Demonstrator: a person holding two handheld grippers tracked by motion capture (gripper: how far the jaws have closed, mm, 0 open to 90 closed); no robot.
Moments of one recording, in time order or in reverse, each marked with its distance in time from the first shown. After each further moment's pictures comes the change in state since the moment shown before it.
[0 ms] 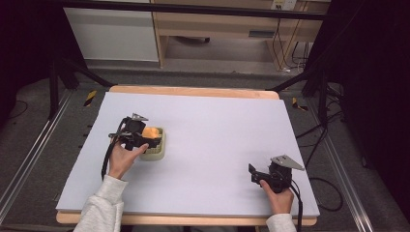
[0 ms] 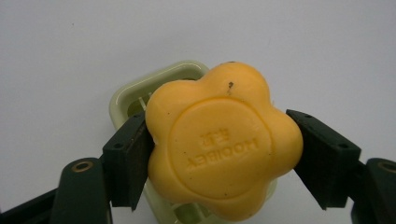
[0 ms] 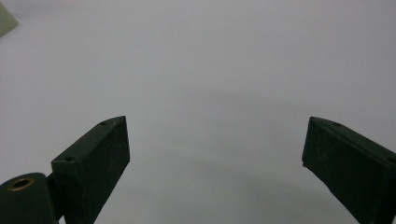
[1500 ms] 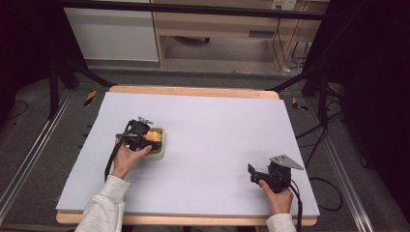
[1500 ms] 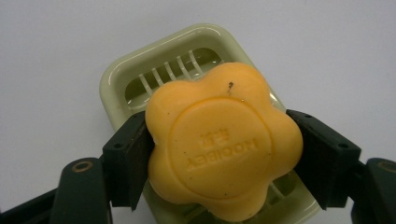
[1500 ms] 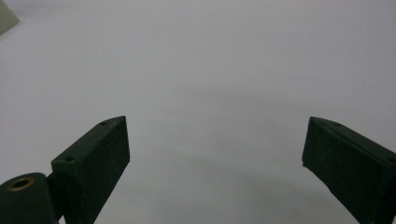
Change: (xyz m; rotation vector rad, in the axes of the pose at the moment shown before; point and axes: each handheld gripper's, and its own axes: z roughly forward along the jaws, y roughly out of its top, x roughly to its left) left arm 0.003 -0.007 0.031 0.100 0.037 0.020; right arm 0.001 0.000 0.002 0.006 0.002 -0.008
